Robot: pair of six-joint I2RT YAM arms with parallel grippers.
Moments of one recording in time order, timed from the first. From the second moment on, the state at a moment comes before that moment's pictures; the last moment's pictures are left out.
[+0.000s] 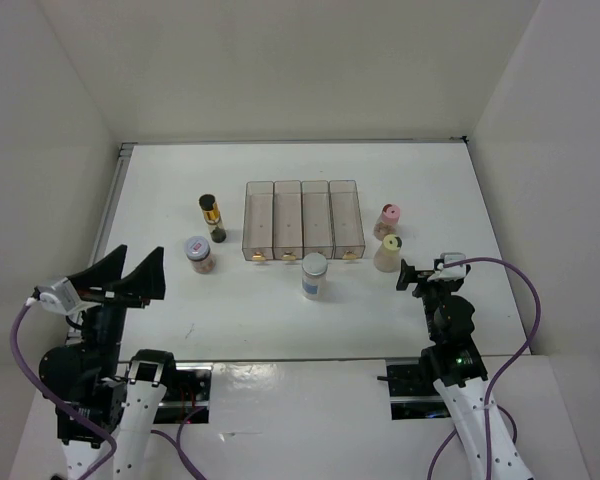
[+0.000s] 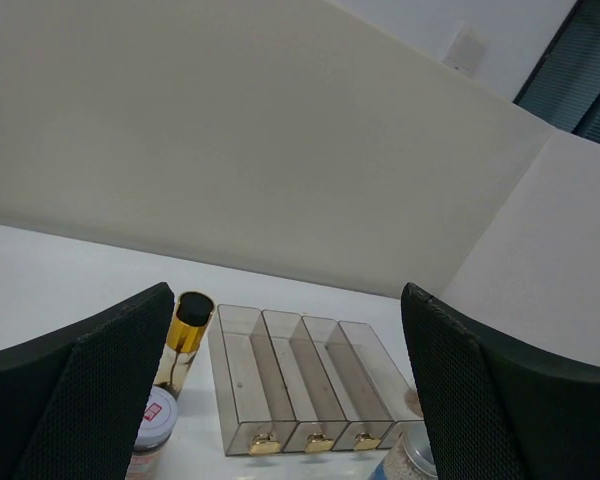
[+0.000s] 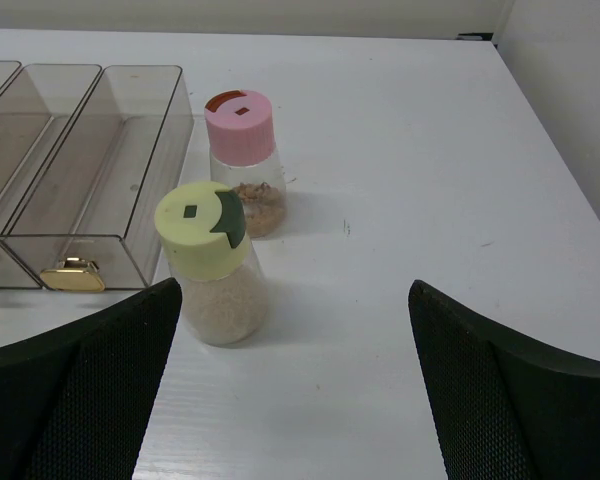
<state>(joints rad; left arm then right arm) -0.07 0.00 0.66 -0.23 0.03 -0.45 0.23 0.01 0.05 -0.05 0.25 -0.01</state>
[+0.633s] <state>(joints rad) -0.07 0.00 0.73 -0.31 -0.09 -0.51 0.23 0.01 0.05 -0.05 0.25 -0.01</state>
